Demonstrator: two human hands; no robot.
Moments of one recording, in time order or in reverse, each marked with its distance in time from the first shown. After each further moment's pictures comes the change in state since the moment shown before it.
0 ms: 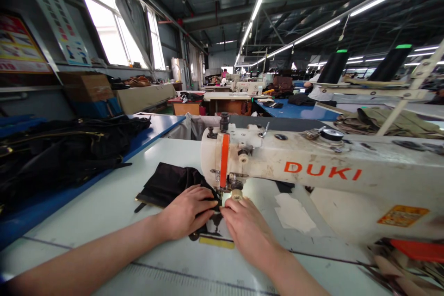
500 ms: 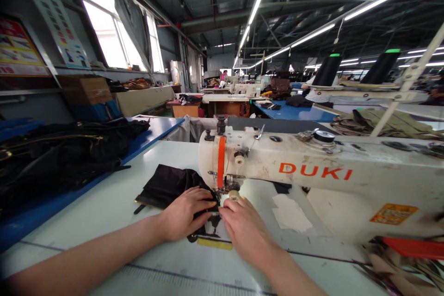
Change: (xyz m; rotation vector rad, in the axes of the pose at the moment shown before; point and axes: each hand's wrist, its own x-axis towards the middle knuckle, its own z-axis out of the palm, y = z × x) left_hand -0.001 -0.002 0.002 -0.046 -0.003 -0.002; right_hand 0.000 0.000 0.000 -0.003 0.023 0.013
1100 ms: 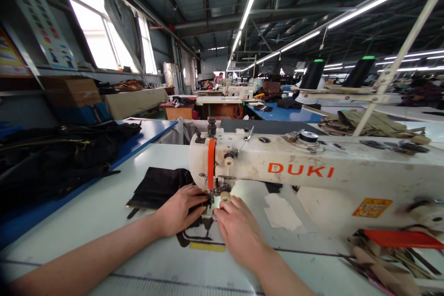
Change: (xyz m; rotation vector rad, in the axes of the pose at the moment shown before) left_hand 0.012 -0.014 0.006 -0.027 0.058 -0.029; right_hand -0.003 -0.002 -0.002 -0.044 0.081 0.047
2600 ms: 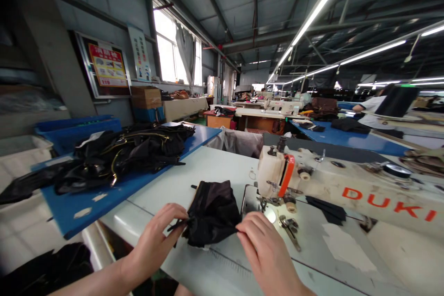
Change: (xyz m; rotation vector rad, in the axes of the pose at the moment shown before) left_hand -0.177 0.051 -0.078 -0.156 0.530 -0.482; right_hand 0.010 -0.088 -0.008 0.231 0.172 -0.266
